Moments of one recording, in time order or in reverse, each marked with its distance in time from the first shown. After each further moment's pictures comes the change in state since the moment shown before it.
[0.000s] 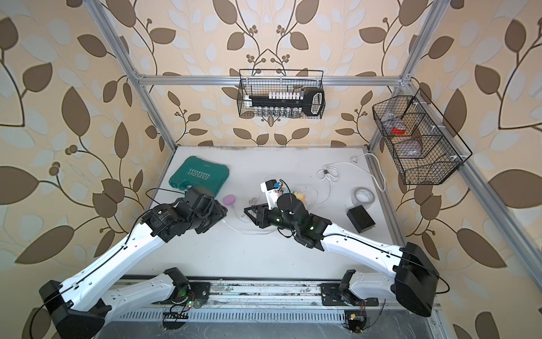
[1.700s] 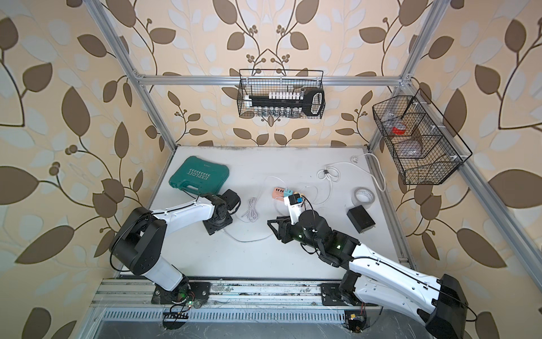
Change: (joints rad) left arm 0.097 0.605 -0.086 0.160 -0.186 0.003; right arm -0.003 -0.316 -0.204 -0.219 0.136 -0.060
